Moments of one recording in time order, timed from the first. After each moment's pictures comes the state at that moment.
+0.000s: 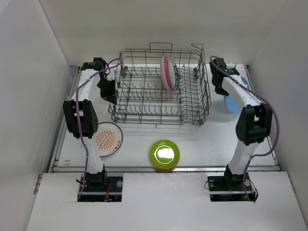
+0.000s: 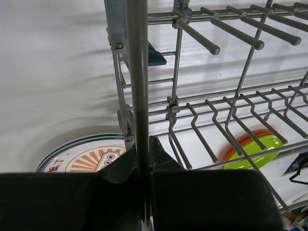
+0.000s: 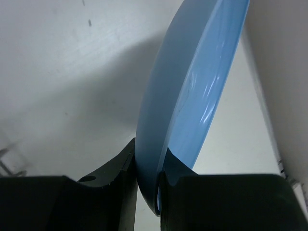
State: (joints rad) left arm -0.01 2.04 1.89 -1.25 0.29 -0.04; right arm 0.15 1.87 1.71 -0.91 0.69 0.36
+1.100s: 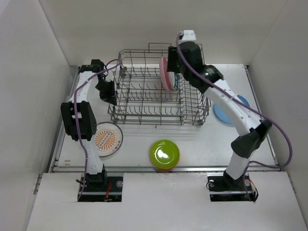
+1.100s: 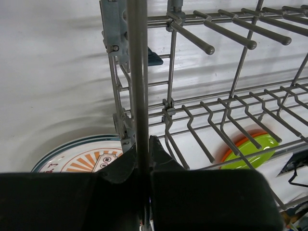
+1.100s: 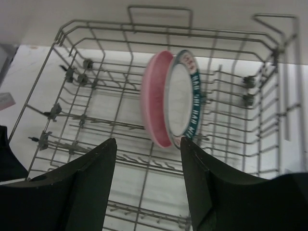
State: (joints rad) left arm 0.00 1.99 1.81 -1.20 0.32 -0.04; right arm 0.63 1.75 2.03 -0.63 0.48 0.28
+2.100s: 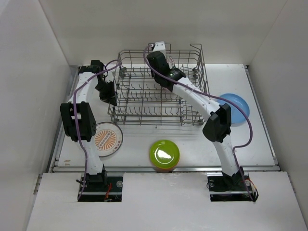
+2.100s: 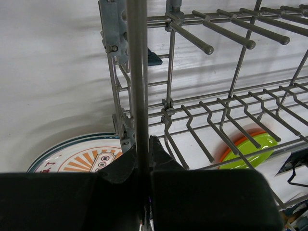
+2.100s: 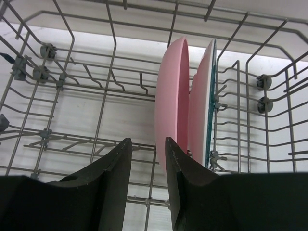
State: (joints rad) left arm 0.01 1.97 1.77 -1.18 0.33 -0.05; right arm 0.71 2.23 2.30 -0.54 0.62 0.20
